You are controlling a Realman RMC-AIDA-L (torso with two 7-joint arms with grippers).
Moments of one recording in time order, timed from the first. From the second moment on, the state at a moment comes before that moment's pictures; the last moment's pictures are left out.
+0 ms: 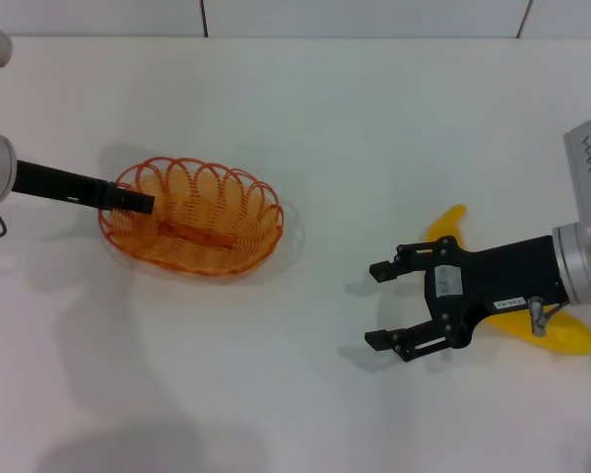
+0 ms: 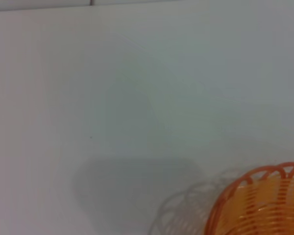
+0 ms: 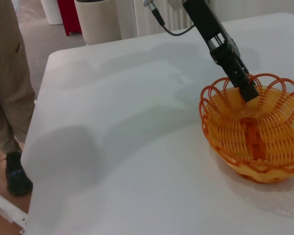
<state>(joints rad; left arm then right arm) -0.70 -1.99 0.94 0.74 2.39 1.19 -2.24 0.39 2.04 -1.27 -0.92 -1.91 -1.46 1.45</state>
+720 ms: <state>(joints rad) -0.69 -2.00 0.94 0.74 2.39 1.15 -2.21 0.38 2.04 -1.28 -0.92 -1.91 -1.46 1.46</state>
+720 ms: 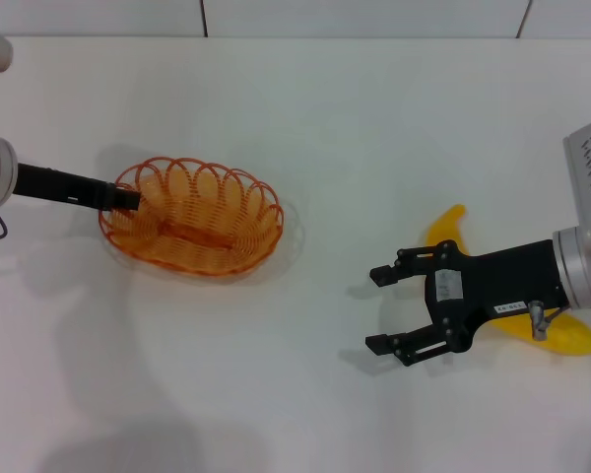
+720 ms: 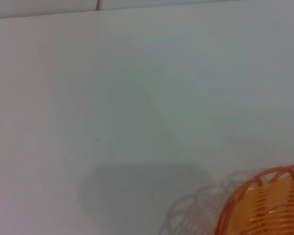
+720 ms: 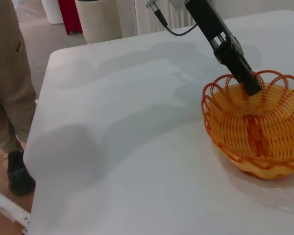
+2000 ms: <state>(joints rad) -0.73 -2.03 0.93 0.64 2.23 0.99 -2.00 0.41 2.04 -1.28 -0.90 -1.91 -1.45 1.45</state>
